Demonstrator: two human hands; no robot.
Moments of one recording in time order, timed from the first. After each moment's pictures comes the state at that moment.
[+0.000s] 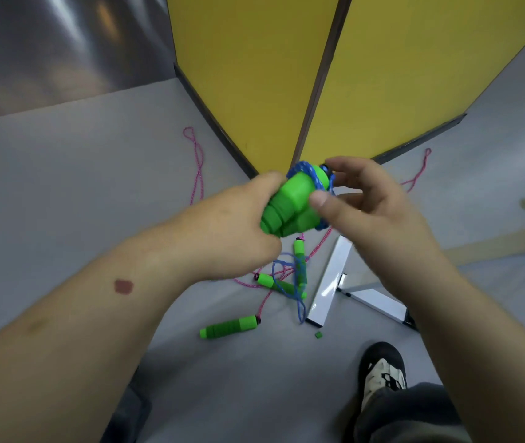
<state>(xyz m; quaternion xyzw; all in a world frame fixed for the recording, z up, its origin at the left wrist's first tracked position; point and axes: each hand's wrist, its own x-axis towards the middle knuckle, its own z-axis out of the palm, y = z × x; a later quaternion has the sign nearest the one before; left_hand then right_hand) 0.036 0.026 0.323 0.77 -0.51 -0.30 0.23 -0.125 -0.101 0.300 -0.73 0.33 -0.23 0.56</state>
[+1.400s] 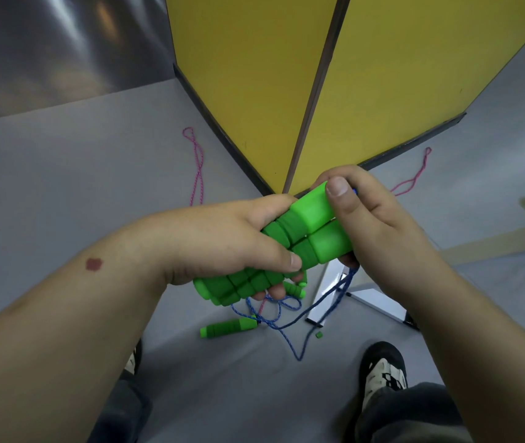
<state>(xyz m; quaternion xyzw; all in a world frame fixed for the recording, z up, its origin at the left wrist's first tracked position) 0.045 0.033 0.320 0.57 -0.41 -0.63 0.34 -0.126 -0.085 0.316 -0.76 0.28 -0.20 0.56</state>
